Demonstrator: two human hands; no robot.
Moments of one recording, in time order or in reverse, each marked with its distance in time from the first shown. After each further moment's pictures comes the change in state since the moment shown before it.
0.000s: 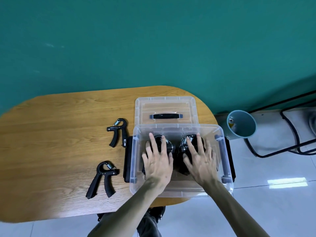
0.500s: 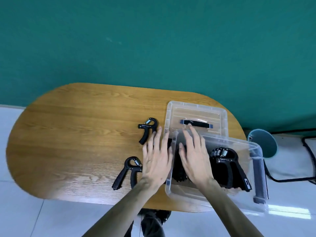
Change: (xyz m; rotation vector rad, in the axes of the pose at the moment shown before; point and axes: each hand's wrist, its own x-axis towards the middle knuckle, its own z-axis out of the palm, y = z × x) left_hand 0.004 -0.118 -0.062 -0.125 0.204 0.059; right_hand 0.022 -0.157 -0.038 0.238 0.165 -0.316
